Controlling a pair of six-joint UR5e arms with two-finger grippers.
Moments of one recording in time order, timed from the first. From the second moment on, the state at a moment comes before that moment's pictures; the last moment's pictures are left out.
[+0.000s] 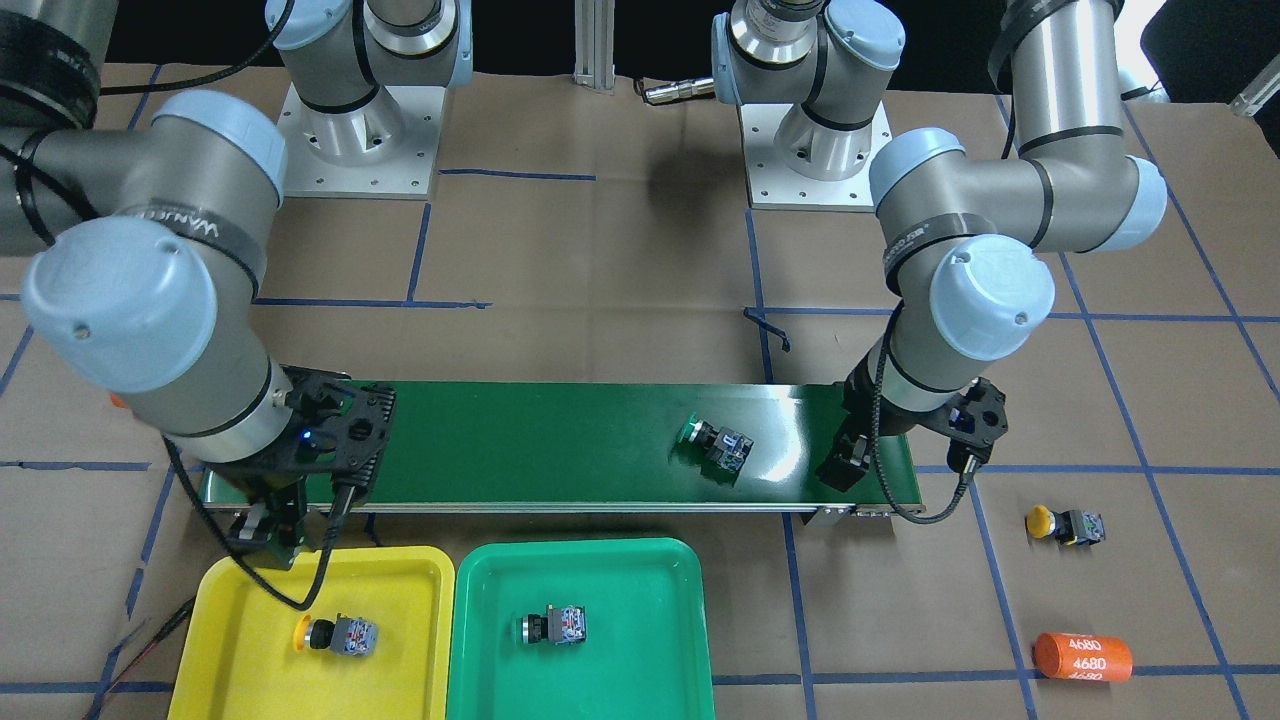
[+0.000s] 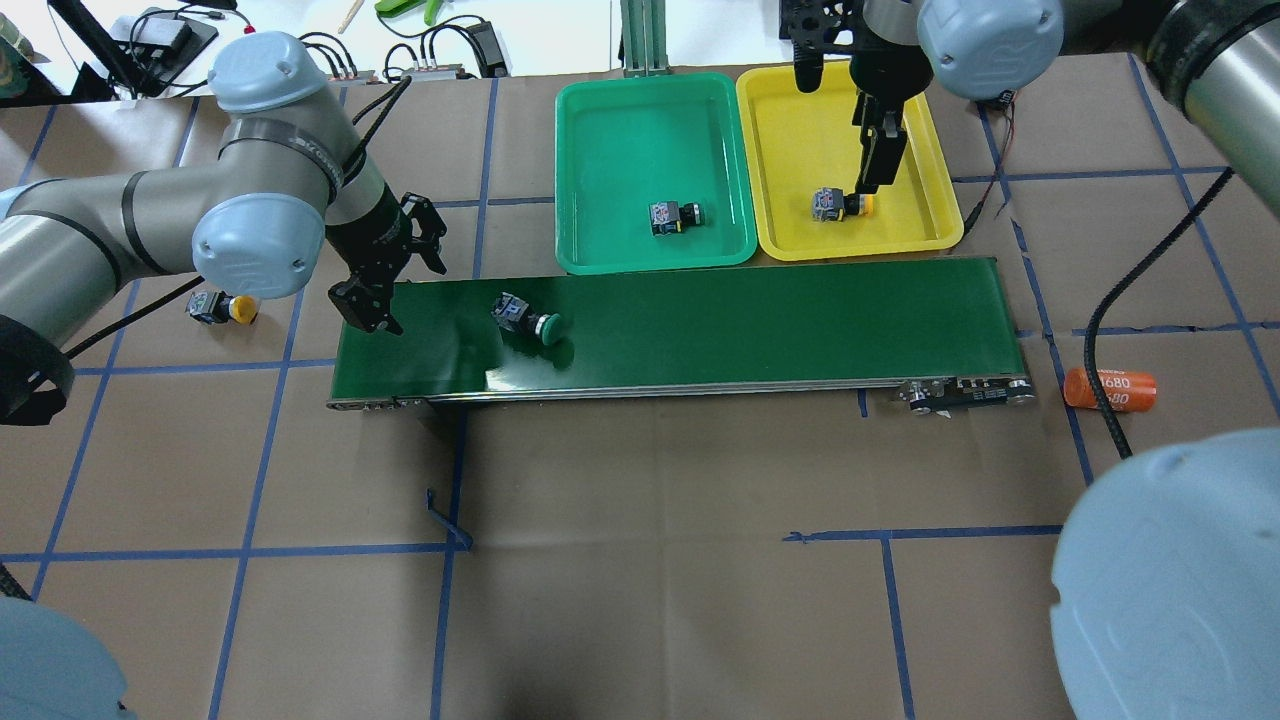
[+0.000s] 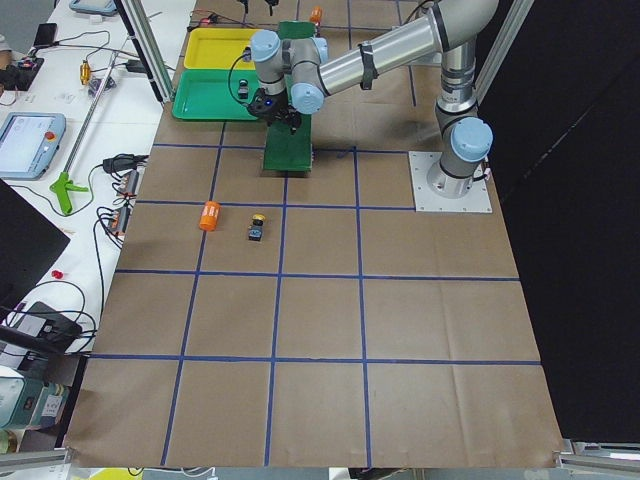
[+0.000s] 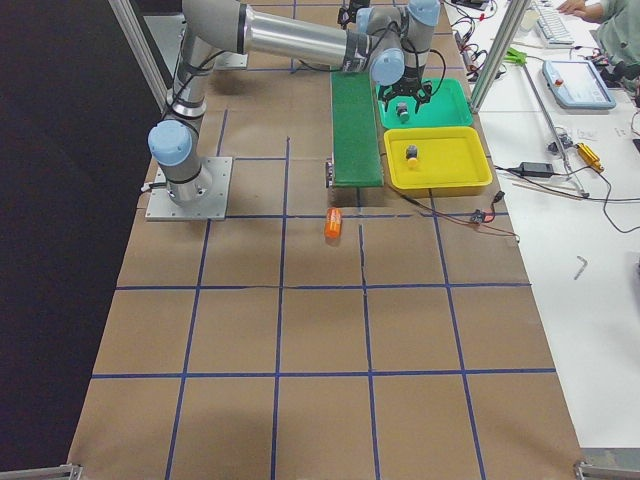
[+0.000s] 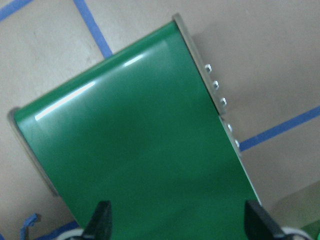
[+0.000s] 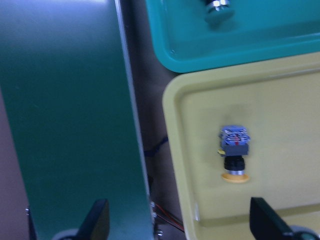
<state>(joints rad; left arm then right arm) -1.48 -1.88 -1.74 -1.15 1.54 -0.95 1.62 -1.16 1.36 -1.75 -1.59 -1.40</state>
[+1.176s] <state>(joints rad) -1.14 -1.86 -1.74 -1.14 1.58 -0.08 1.78 -1.28 1.62 -1.89 -1.57 -1.27</state>
